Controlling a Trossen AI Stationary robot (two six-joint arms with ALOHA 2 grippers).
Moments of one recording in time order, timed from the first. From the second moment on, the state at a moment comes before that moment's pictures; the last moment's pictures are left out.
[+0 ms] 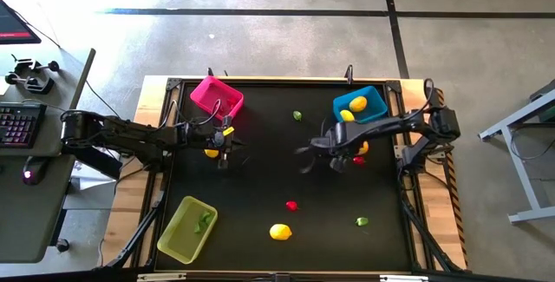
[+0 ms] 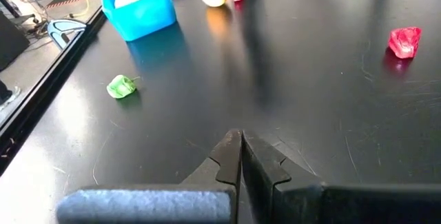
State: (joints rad) left arm 0.21 1.17 0.26 0.49 0.12 0.32; right arm 0.00 1.67 1.12 -1.31 0.25 0.58
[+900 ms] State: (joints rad) left arm 0.21 1.17 0.26 0.48 0.12 0.32; right arm -0.07 1.67 0.91 -1.12 0.34 0.04
